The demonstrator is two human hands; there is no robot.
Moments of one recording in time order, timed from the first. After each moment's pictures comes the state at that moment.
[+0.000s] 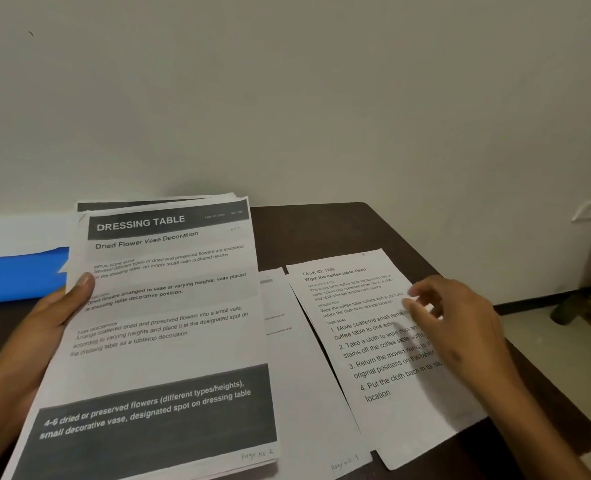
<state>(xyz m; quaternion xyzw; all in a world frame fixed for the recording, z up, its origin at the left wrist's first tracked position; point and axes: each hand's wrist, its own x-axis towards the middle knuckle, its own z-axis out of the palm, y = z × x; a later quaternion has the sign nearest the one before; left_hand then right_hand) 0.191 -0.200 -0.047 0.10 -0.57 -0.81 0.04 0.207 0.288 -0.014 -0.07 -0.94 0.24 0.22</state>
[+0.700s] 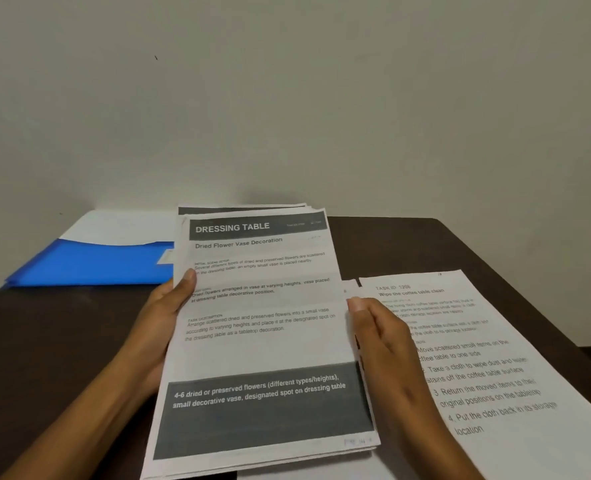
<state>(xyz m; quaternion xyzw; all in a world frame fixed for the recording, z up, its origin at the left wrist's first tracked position) 0.199 -0.168 -0.027 0.10 -0.50 -0.86 0.03 0.218 0.101 -0.024 0.04 -0.79 0.61 0.08</state>
